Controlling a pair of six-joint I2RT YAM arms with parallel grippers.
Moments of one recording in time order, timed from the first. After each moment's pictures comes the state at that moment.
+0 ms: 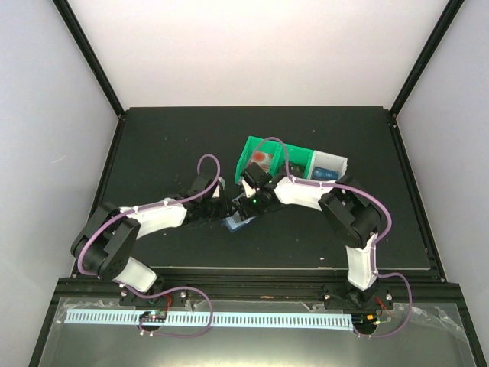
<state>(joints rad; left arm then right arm) -0.57 1.50 0.66 -0.09 0.25 -0.76 0.80 1.96 1.24 -0.45 -0.25 0.38</state>
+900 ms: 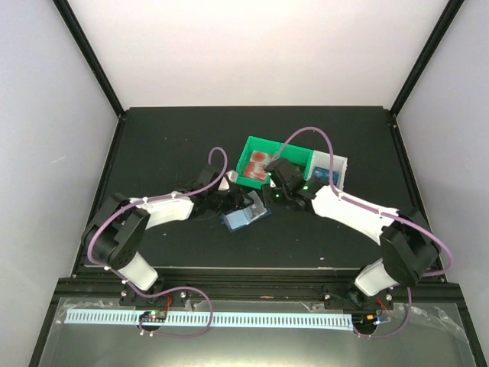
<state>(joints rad) -0.57 1.57 0.73 0.05 0.46 -0.81 0.78 1.53 1.04 -0.42 0.02 0.48</state>
